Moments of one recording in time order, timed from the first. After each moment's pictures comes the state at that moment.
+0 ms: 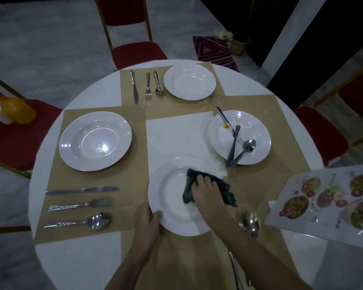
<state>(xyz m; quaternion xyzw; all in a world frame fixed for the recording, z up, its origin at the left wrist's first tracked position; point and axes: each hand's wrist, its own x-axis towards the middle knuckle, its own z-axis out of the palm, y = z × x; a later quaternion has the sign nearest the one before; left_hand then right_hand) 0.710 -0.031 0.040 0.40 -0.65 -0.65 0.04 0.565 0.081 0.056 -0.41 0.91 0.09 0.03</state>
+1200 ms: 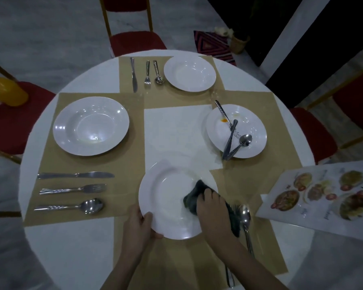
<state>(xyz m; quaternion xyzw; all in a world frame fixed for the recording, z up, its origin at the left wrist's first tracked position) 0.742 -0.017 0.046 0.46 -0.68 -0.57 0.03 0.621 0.123 0.054 -0.31 0.94 0.12 0.09</state>
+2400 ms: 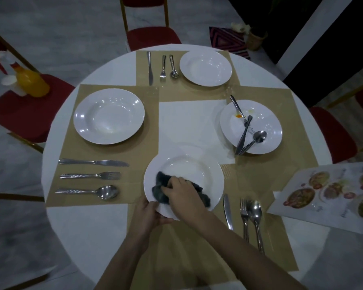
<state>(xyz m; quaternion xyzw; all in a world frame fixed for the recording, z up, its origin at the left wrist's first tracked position) 0.744 -0.022 0.076 0.46 -0.53 -0.71 0.03 0.636 0.050 0.043 -0.52 0.85 -0.04 0.13</state>
